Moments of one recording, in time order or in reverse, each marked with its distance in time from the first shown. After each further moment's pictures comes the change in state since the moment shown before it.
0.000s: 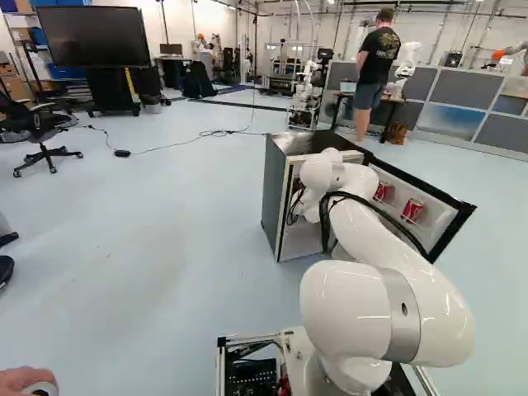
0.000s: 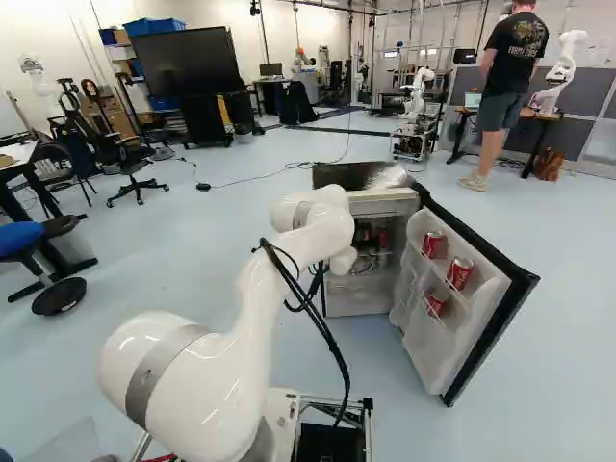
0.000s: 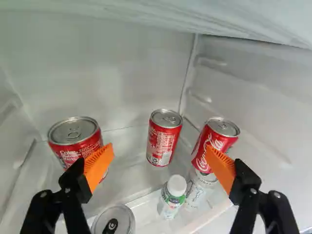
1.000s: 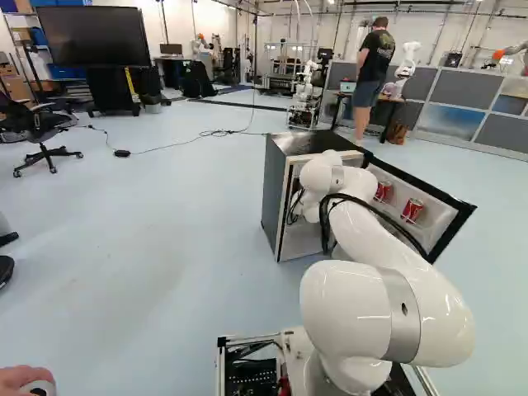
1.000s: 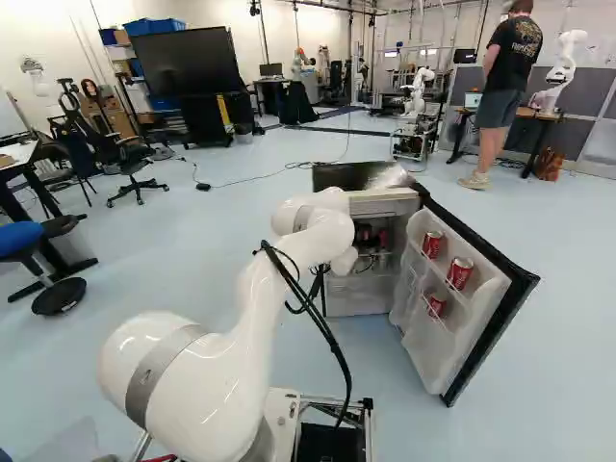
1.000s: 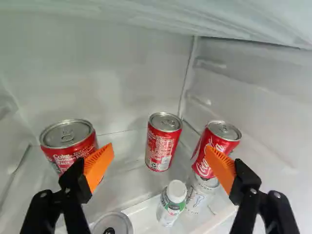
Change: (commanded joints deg) arm -0.1 -1.5 -2.6 0.0 0.0 0.0
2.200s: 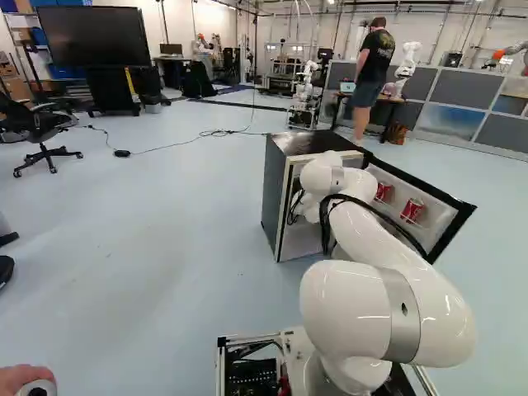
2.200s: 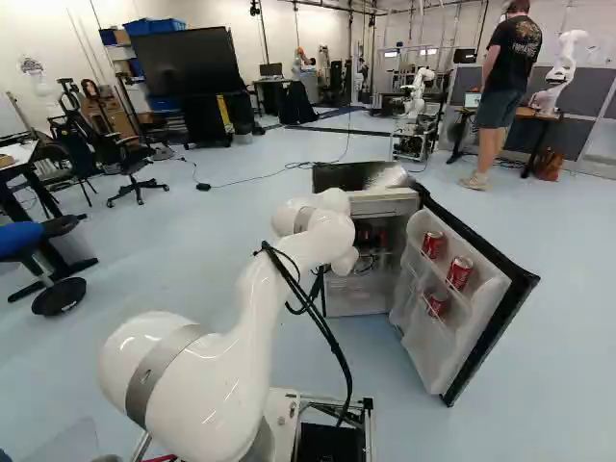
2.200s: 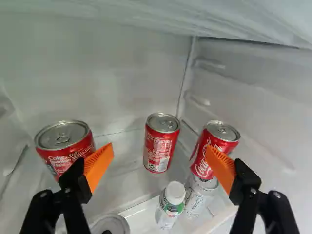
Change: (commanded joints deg) arm -0.3 -0.7 -1.1 0.0 0.0 0.0
